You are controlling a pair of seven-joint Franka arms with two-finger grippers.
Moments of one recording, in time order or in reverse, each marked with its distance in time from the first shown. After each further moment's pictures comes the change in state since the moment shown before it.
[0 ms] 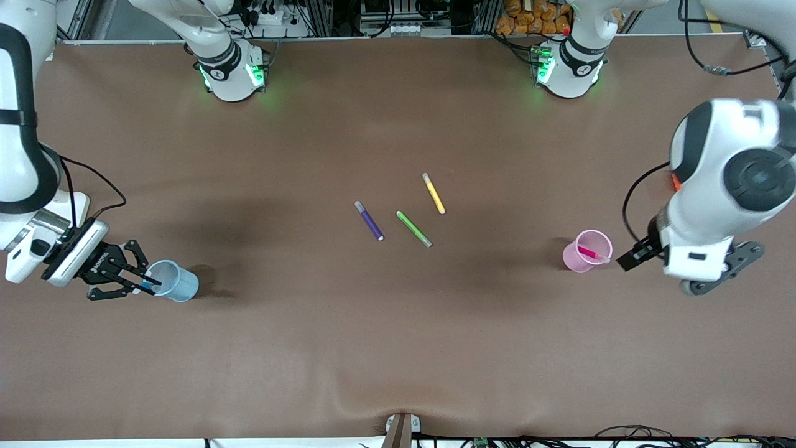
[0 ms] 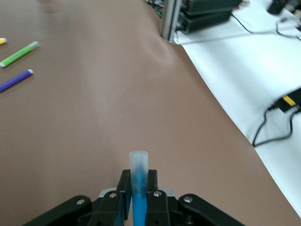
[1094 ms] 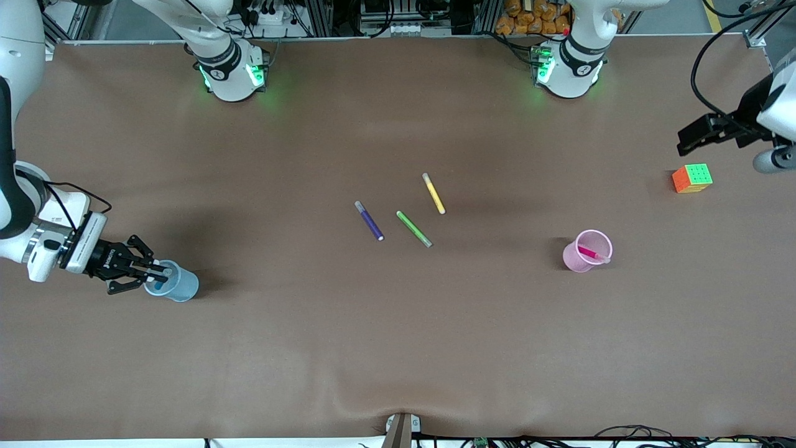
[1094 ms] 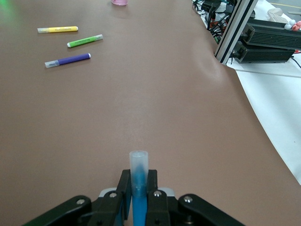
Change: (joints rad) left arm -0.073 -0.325 0.167 -0.026 -0.168 -0.317 0.531; right arm -0.106 0.144 0.001 0.078 0.032 -0.242 -0.370
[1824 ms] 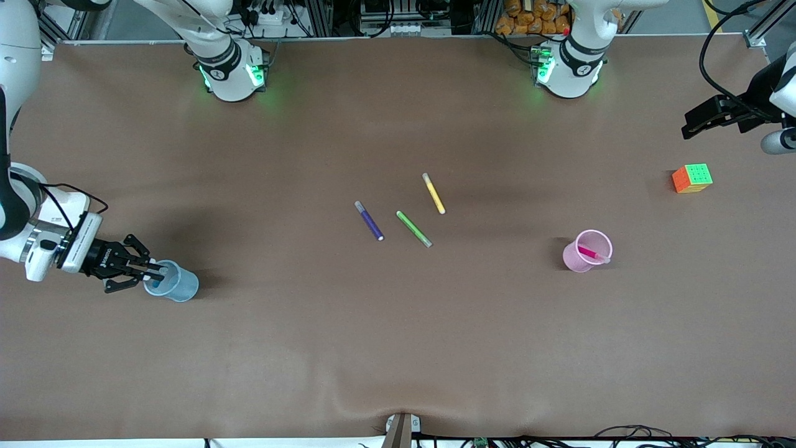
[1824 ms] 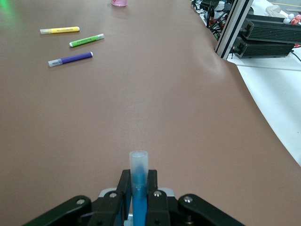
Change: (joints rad) left arm 0.045 -0.064 0.003 -0.090 -0.042 0.001 0.039; right arm -0.033 0.022 -0.001 0.000 0.000 -0.023 -0.004
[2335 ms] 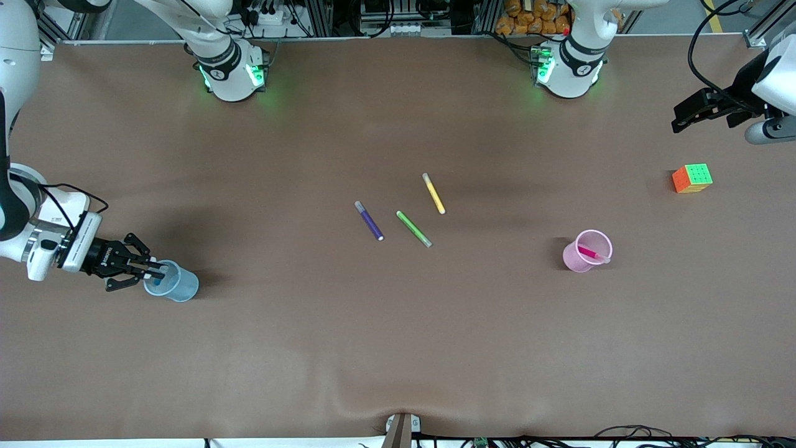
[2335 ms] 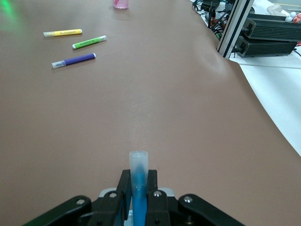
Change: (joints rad) left arm -0.001 -0.069 -0.014 -0.100 0.000 0.057 0.000; right arm -0.014 0.009 0.000 -0.001 0.000 -0.022 0.000
